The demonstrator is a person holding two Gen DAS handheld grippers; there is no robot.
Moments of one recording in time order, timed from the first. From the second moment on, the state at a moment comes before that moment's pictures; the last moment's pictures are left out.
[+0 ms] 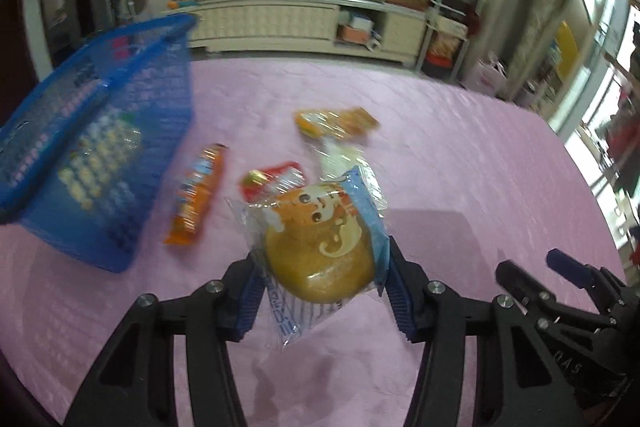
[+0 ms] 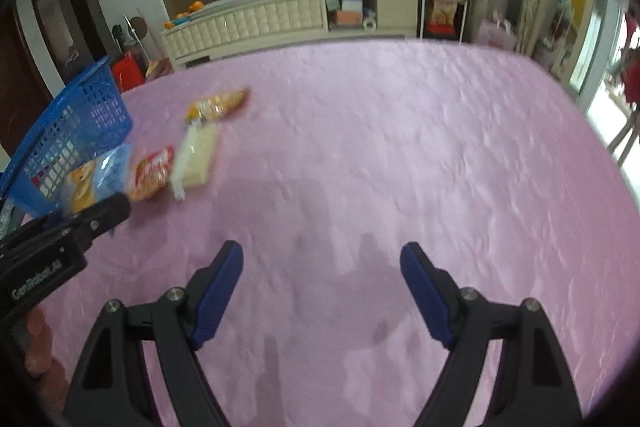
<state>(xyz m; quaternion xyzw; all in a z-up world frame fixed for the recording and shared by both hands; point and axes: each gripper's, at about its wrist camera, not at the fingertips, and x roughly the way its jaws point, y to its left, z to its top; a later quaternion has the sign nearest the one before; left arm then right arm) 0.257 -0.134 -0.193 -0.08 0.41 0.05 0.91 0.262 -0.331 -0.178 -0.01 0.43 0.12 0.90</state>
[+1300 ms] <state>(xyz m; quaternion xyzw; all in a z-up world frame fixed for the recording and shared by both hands) 0.303 -0.091 -0.209 -0.04 0.42 0.06 0.91 0.349 -0.220 -0.212 -0.10 0.46 0.23 0.85</state>
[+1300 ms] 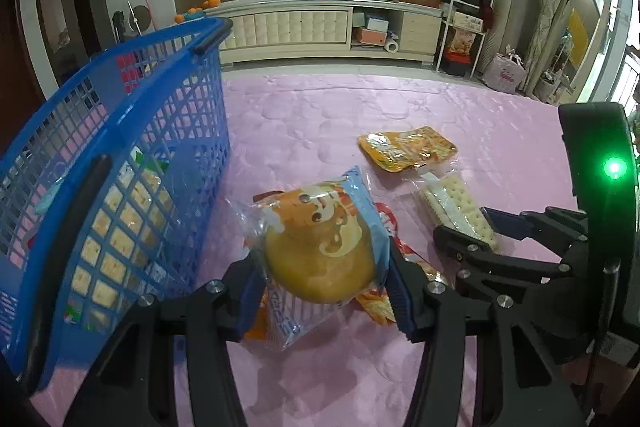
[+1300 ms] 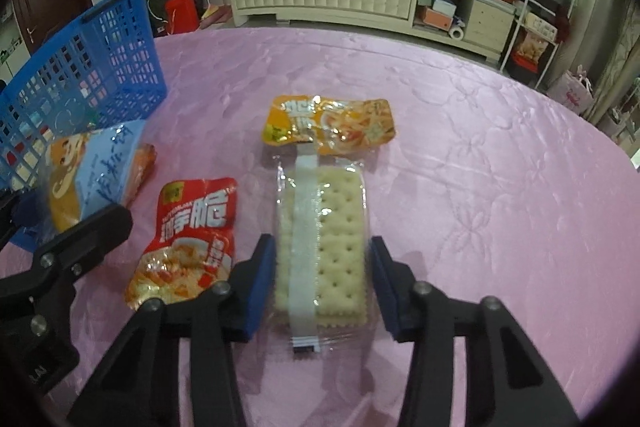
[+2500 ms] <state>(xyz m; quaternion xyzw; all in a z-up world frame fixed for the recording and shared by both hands) 0.155 -0.043 -0.056 -0.03 0.29 0.02 0.96 0.183 -0.223 -0.016 -0.05 0.33 0.26 0.91</state>
